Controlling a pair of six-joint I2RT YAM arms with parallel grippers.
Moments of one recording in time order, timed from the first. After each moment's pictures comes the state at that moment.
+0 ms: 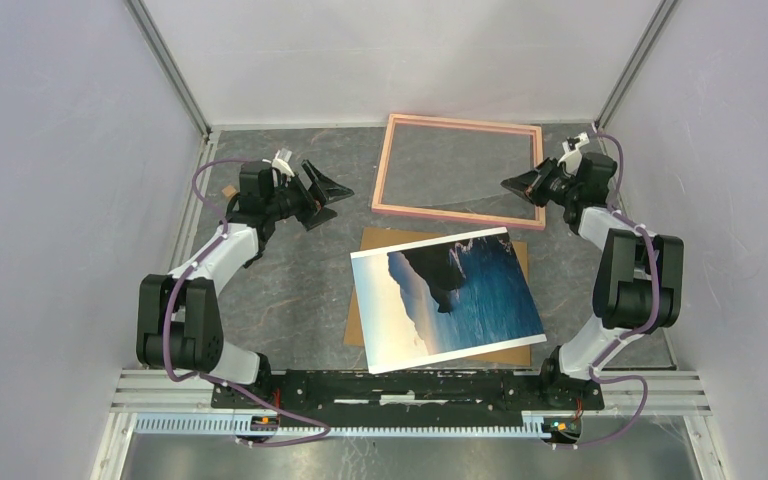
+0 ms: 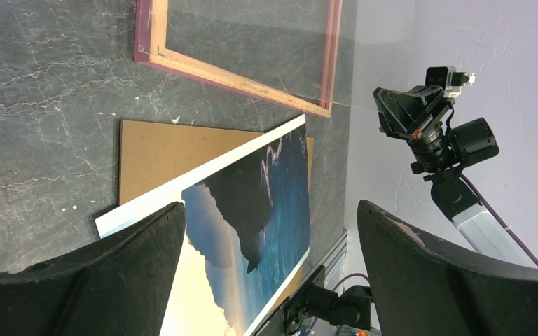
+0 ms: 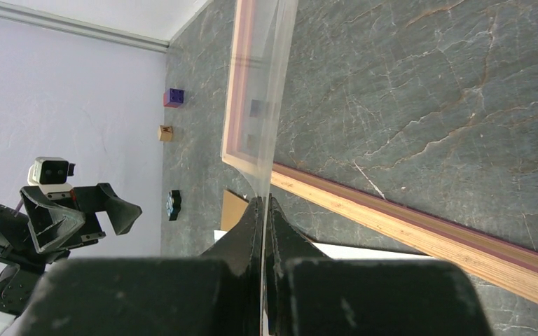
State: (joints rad) left arm -0.11 1.46 0.89 0.06 0.66 -0.87; right arm -0.18 1.70 0.96 0.28 -0.78 0.72
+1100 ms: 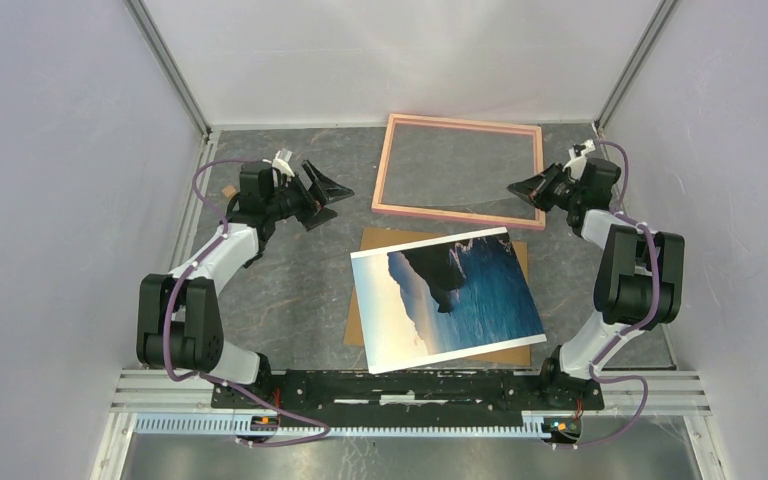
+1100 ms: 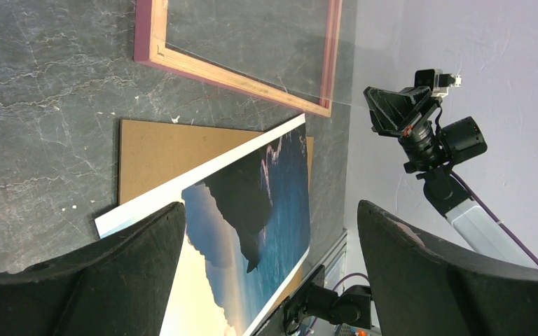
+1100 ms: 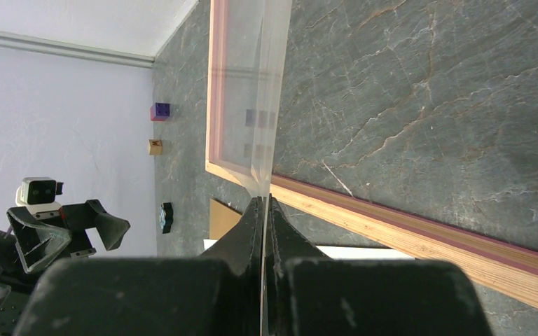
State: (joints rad) left arm -0.11 1.46 0.89 0.06 0.66 -0.87; right arm -0.22 1.74 0.94 0.30 -0.76 0.73
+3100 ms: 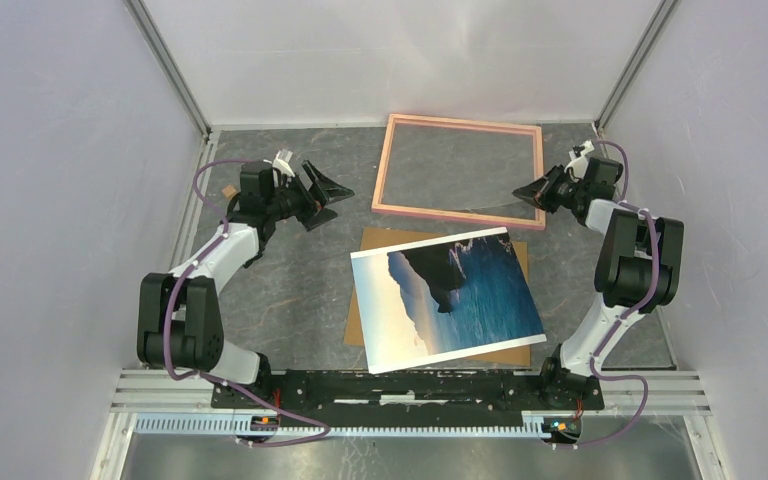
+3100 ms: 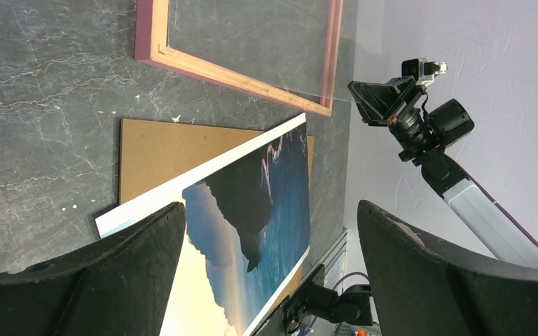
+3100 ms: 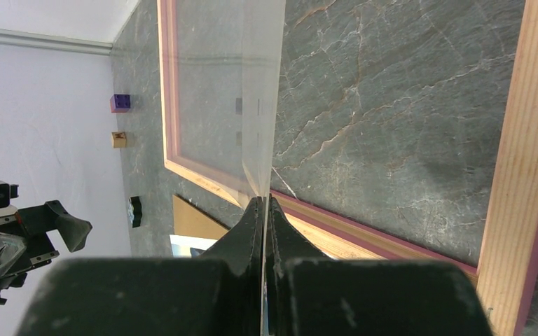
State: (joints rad) left arm -0.11 1.47 0.89 0.06 0.66 -0.87; right arm -0.26 1.86 1.06 0.14 -0.78 0.58
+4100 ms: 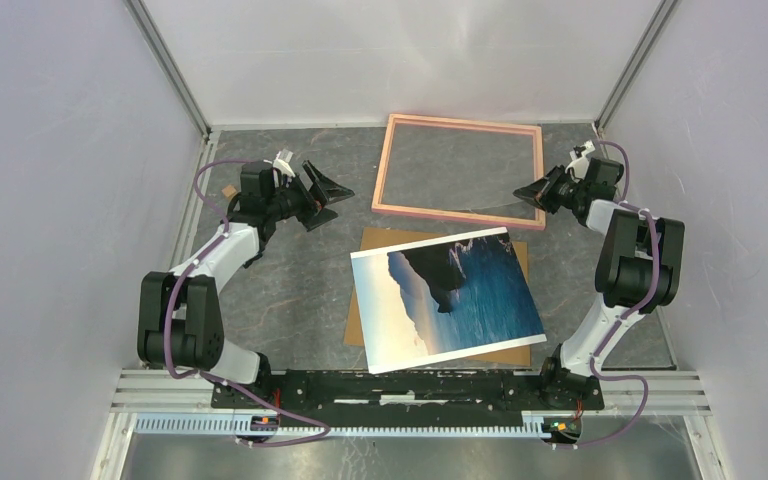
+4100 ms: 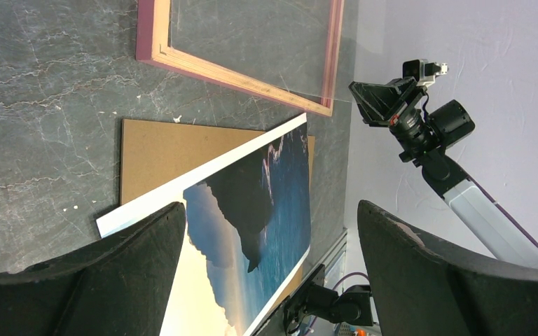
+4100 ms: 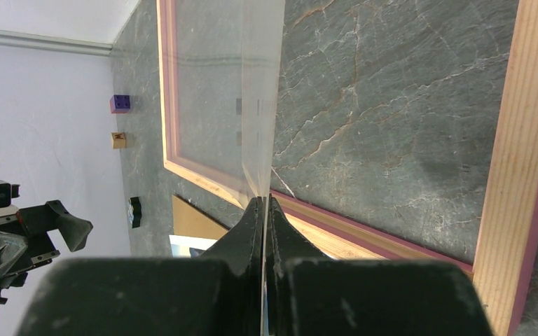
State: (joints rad) left arm -0.11 1.47 0.89 0.06 0.66 -0.87; right arm -0.26 1.86 1.06 0.14 -0.78 0.58
